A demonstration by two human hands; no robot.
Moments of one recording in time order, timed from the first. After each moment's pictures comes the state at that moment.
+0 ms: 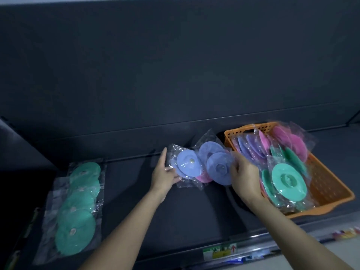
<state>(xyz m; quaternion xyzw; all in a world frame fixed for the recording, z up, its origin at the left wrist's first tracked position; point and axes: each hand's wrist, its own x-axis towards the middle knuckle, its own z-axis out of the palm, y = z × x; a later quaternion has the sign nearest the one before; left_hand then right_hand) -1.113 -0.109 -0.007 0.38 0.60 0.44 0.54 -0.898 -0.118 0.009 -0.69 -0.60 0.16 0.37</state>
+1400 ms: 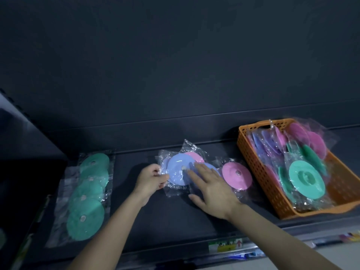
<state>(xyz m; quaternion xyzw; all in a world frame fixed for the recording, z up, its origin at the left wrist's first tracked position) -1.169 -0.133 -0.023 0.39 0.66 0.39 0.51 -0.953 -0.143 -0.035 -0.46 -0.88 0.07 0.11</state>
